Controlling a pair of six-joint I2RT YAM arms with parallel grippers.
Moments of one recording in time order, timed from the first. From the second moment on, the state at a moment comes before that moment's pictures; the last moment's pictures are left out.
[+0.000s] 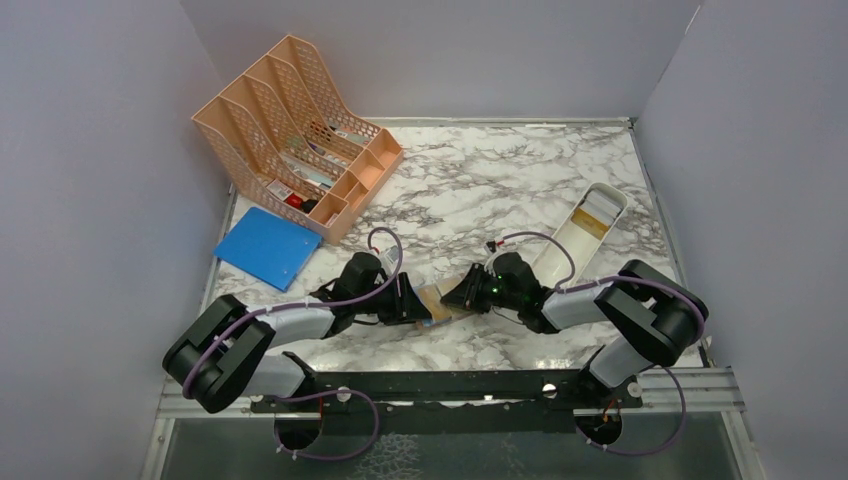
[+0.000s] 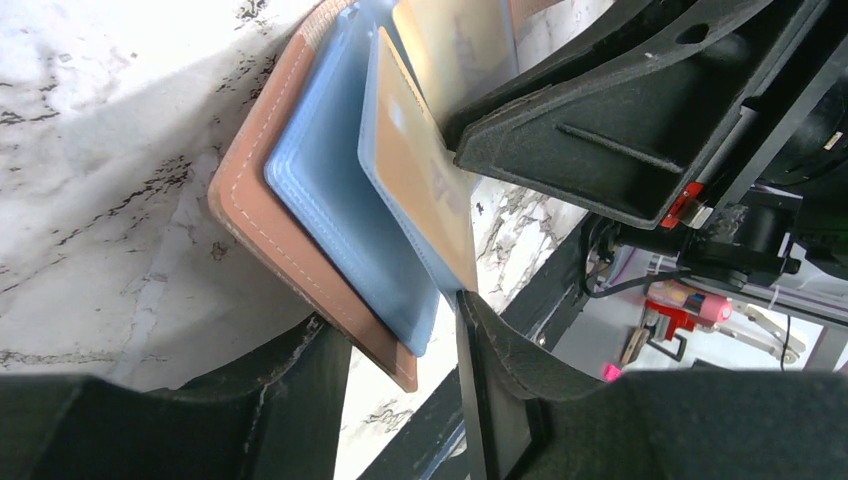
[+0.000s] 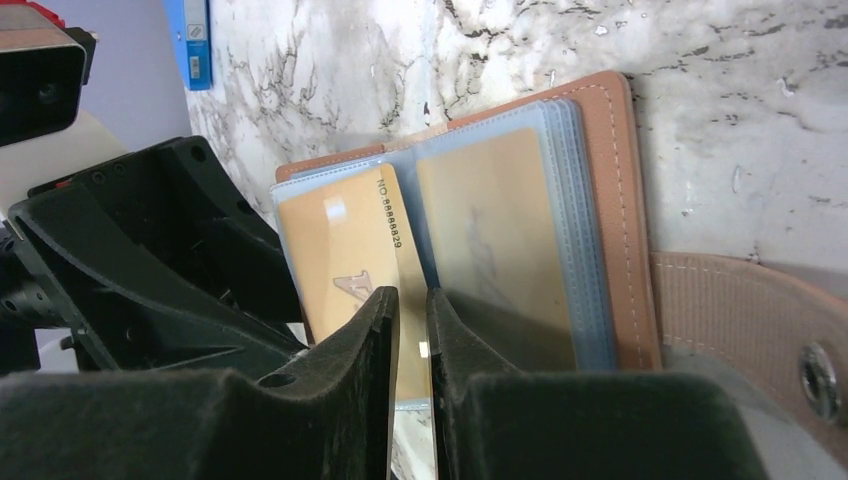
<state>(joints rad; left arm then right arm) -0.65 1.31 0.32 0.31 0.48 -0.90 0.77 1.56 0.37 0.66 -0.25 1.06</state>
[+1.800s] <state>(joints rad) -0.65 1.34 0.49 0.24 0.46 -0.78 0.78 1.33 0.48 0.30 -0.18 0.79</state>
